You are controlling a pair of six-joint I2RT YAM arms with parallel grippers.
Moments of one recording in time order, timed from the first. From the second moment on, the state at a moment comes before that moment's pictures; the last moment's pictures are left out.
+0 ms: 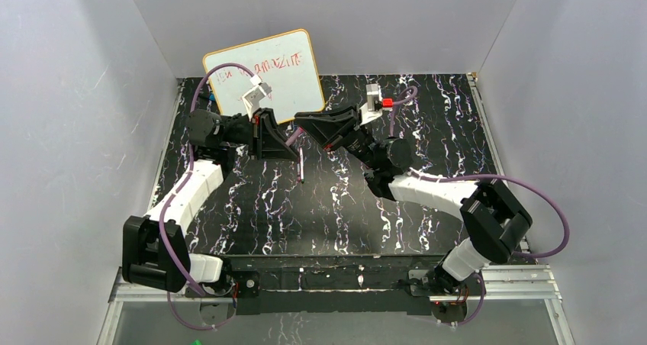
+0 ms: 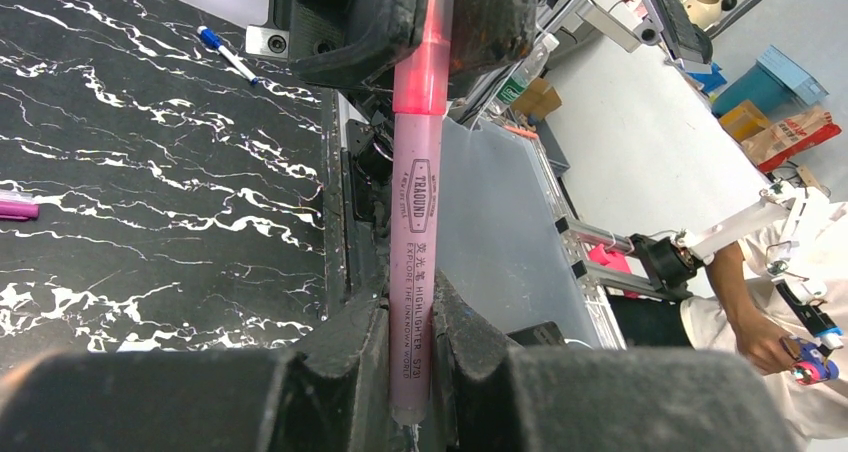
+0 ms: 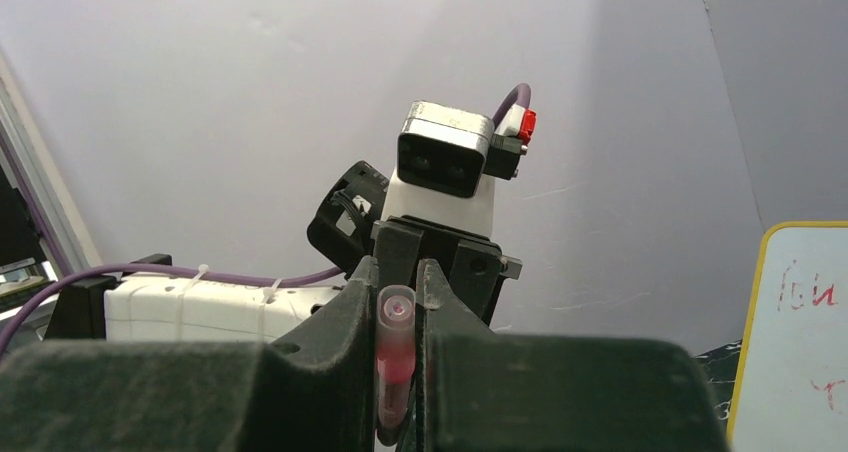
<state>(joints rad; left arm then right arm) -0.22 1.31 0.93 0.96 1.53 -1.15 0.87 1.57 0.92 1.35 -0.32 0.73</state>
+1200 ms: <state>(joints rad) -0.23 1.16 0.72 -0.26 0.24 -0.46 0.45 0.98 0.83 0.52 -0.52 0.56</state>
